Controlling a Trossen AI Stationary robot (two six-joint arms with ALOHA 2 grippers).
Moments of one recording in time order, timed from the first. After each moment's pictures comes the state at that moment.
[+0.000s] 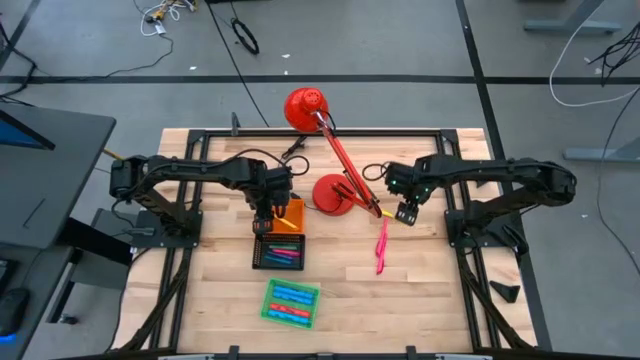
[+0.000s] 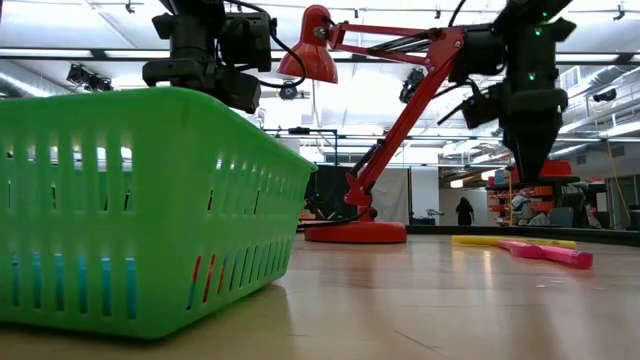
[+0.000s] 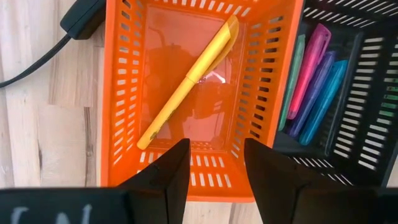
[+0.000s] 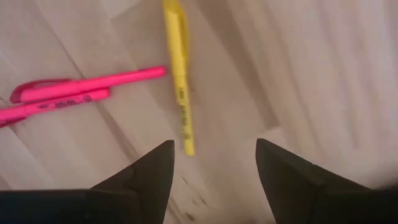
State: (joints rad) left arm 0.18 1.55 1.09 -0.92 0.14 0.06; right arm -0.26 1.28 0.86 -1.06 0.00 0.21
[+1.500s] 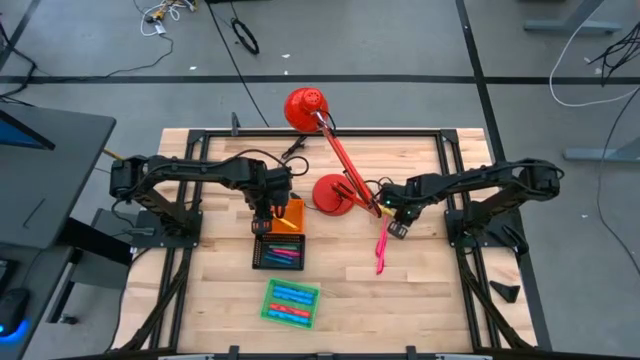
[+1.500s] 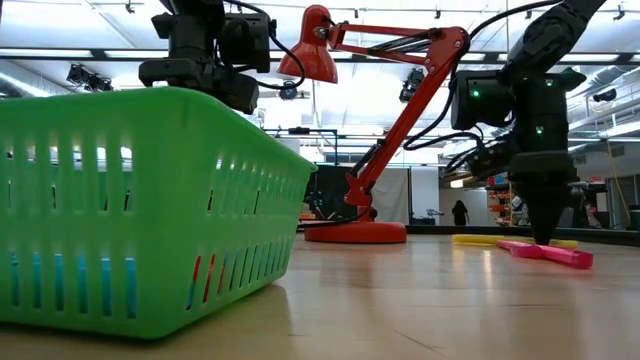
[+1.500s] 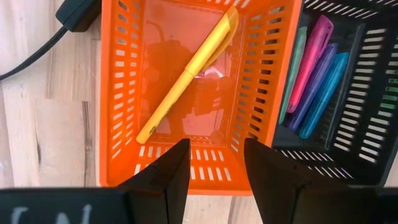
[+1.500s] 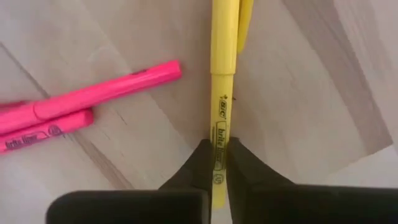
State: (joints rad) left arm 0.18 1.55 1.09 -0.94 0.14 0.07; right arm -0.17 1.42 0.62 -0.73 -0.06 0.42
